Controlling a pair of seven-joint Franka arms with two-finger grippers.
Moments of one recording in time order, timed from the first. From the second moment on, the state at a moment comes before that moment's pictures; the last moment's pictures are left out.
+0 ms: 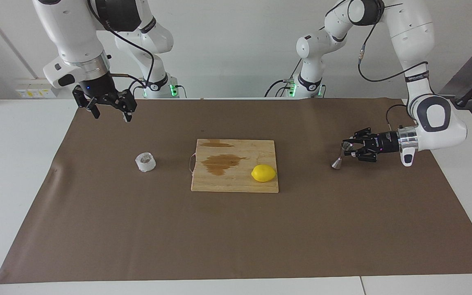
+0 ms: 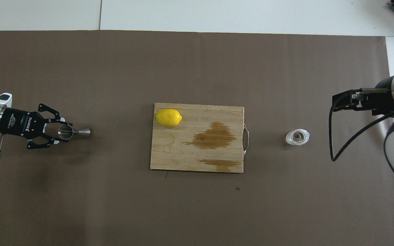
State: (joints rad) left arm 0.34 0.39 -0.03 -1.83 -0.85 1.47 -0.73; right arm 0.01 -0.01 0.07 -1.63 -0.04 1.64 0.20
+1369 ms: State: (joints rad) left arm -0.20 0.29 -0.05 -1.91 -1.35 1.93 -1.12; right arm 0.01 -0.01 0.07 -1.63 -0.04 1.64 0.20
